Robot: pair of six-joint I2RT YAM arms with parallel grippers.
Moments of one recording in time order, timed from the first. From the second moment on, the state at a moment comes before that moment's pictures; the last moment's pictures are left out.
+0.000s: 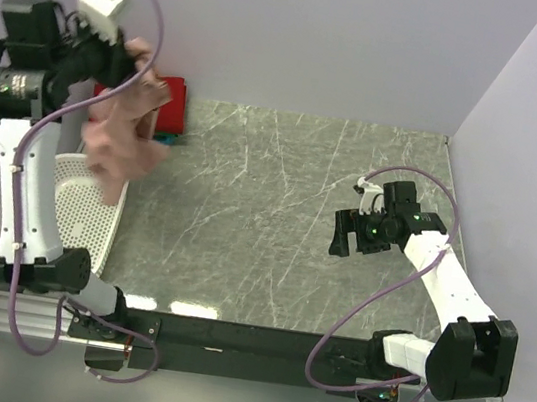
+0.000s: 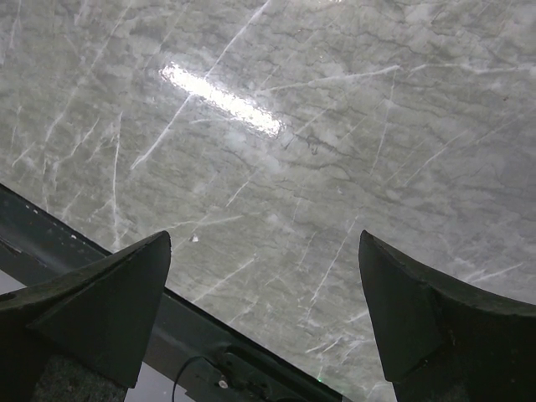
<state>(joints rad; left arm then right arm) 0.17 1.46 2.12 -1.00 0.51 0.31 0.16 1.22 0.90 -0.80 -0.39 -0.08</state>
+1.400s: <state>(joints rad) -0.30 1.36 1.10 -0.63 0.68 0.29 -0.11 1.43 1.08 -1.05 -0.44 -0.37</state>
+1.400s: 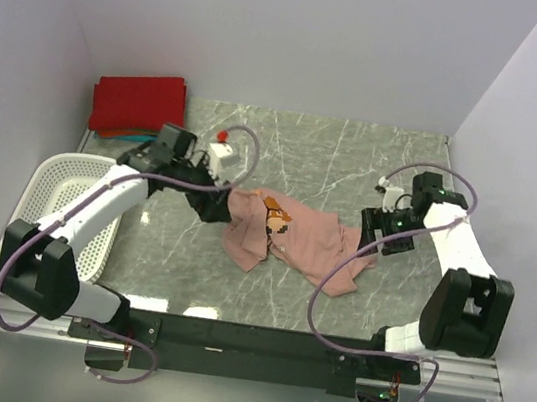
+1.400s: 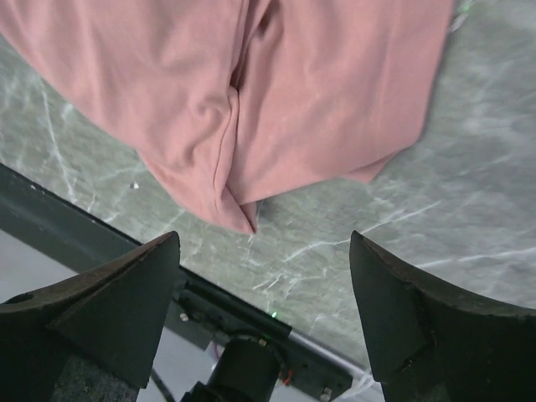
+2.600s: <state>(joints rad) -0.20 1.75 1.57 -0.61 0.56 0.38 -0.16 1.80 1.53 -0.94 -0.36 -0.17</state>
